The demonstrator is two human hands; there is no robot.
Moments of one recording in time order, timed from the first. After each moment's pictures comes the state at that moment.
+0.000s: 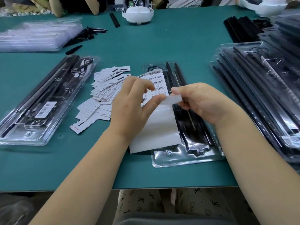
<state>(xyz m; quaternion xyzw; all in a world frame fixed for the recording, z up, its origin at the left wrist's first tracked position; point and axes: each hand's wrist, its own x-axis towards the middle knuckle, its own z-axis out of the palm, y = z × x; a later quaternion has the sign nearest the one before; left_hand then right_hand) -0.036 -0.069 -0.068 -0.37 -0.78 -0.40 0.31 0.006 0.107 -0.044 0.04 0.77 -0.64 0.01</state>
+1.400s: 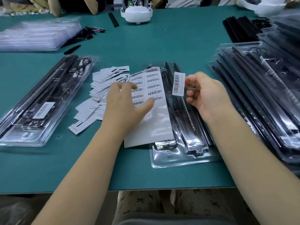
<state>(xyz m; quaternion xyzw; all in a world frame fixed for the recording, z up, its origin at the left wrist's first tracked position) -0.049 -0.078 -0.070 -0.17 -0.91 -0.36 0.10 -0.006 0.111 -0.052 0.21 0.58 -0.77 -0.16</state>
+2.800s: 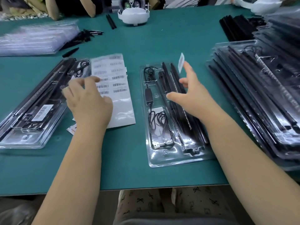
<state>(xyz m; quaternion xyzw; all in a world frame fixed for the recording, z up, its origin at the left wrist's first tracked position) -0.069 -0.116 -0.063 -0.02 -0.95 -0.22 0.23 -0.002 0.113 -0.063 0.11 0.86 -0.48 -0.11</state>
